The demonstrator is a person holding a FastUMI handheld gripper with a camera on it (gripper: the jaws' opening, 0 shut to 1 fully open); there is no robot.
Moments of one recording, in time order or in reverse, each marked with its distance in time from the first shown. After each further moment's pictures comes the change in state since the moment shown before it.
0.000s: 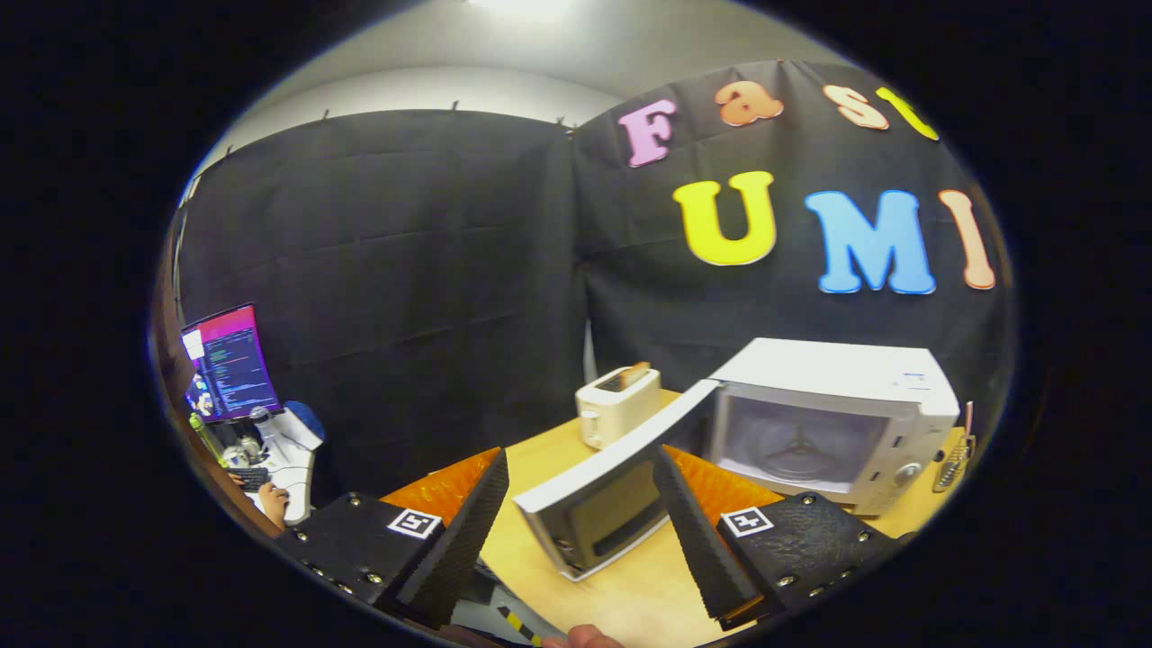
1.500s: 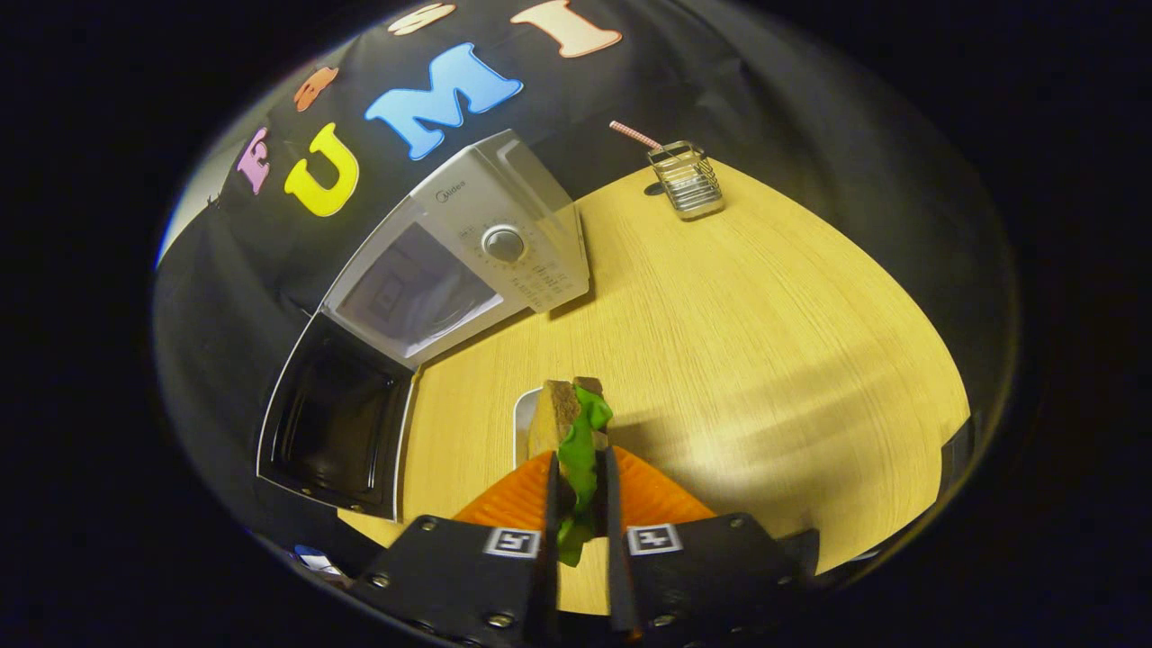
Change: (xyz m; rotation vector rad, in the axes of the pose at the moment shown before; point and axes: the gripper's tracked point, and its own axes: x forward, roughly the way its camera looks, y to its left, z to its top) arm -0.146 -0.265 -0.241 0.778 0.350 -0.514
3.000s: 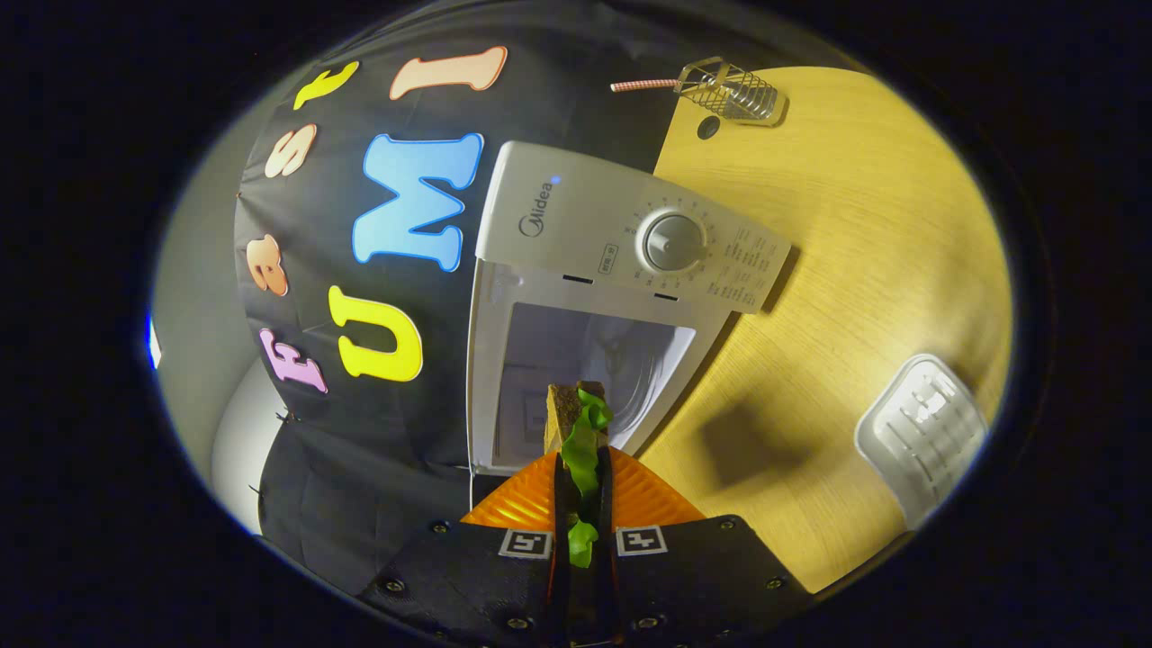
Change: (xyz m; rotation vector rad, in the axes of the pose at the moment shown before) arm 0.110 0.205 0.092 0.648 -0.182 0.418
